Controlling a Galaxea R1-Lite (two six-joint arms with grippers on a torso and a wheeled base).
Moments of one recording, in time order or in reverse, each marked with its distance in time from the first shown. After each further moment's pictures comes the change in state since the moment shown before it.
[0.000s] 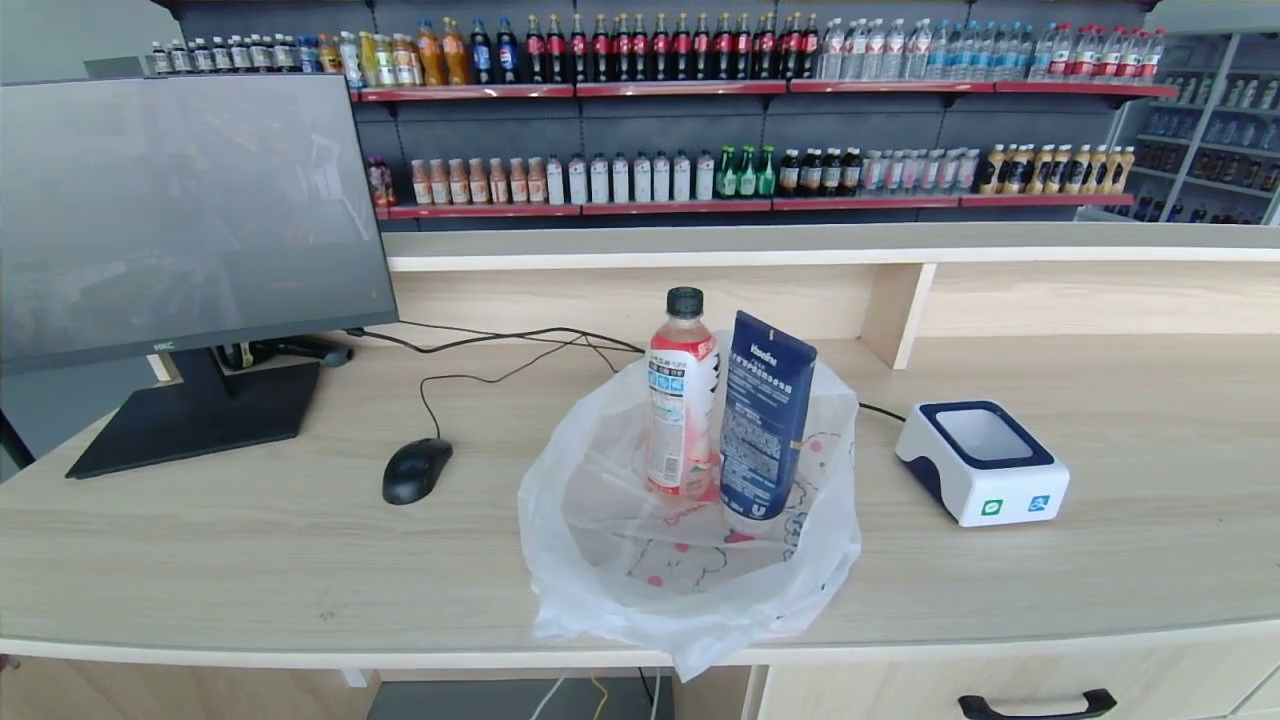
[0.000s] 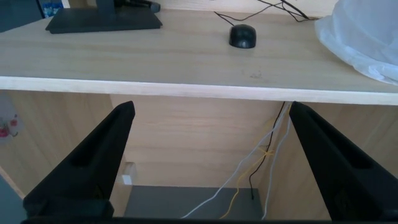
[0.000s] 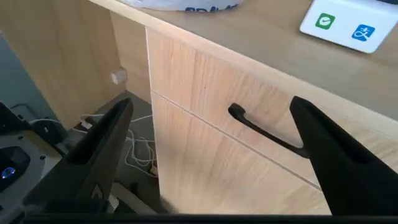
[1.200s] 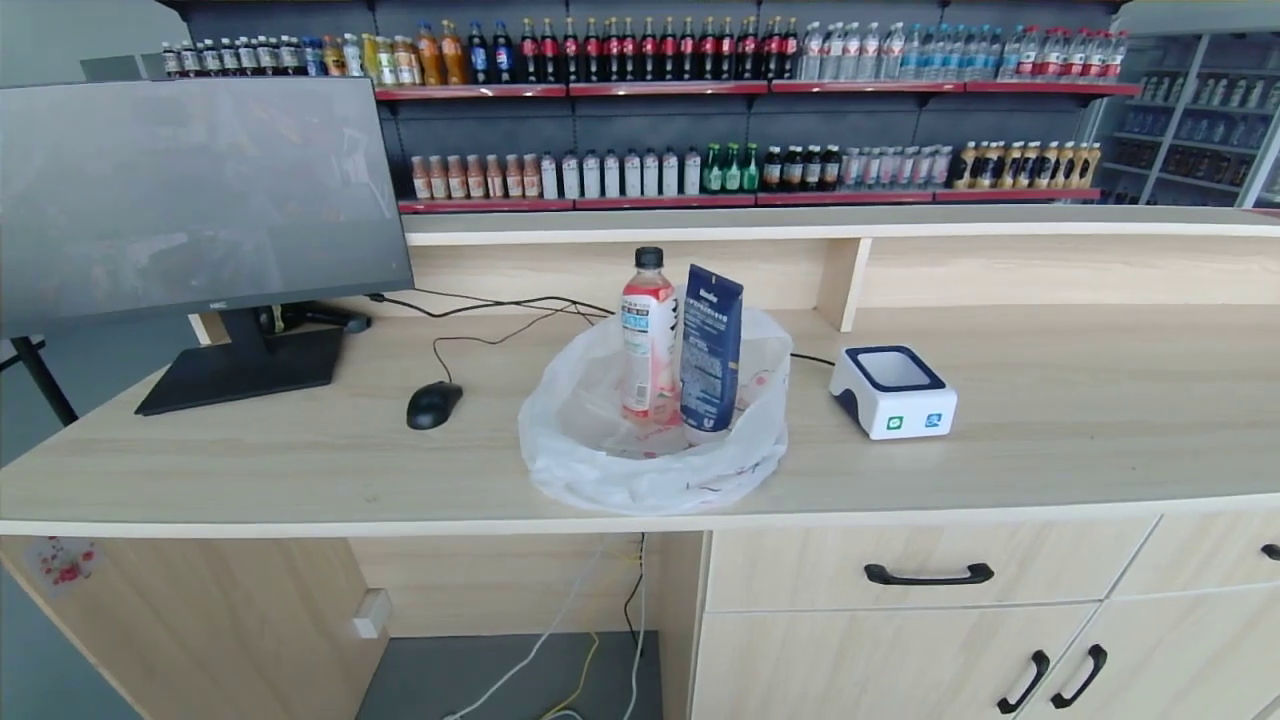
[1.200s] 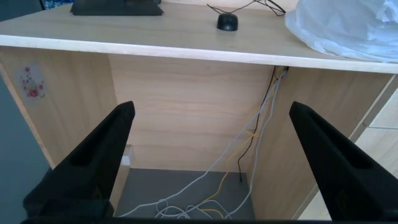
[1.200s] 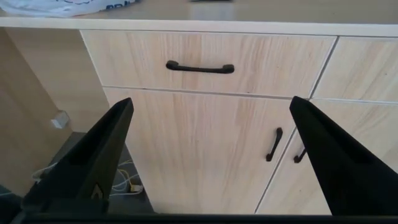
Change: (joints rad) left arm 0.000 0.000 -0.001 0.001 0.003 -0.020; right arm -0.316 -0.158 0.004 0.081 -0.071 0.111
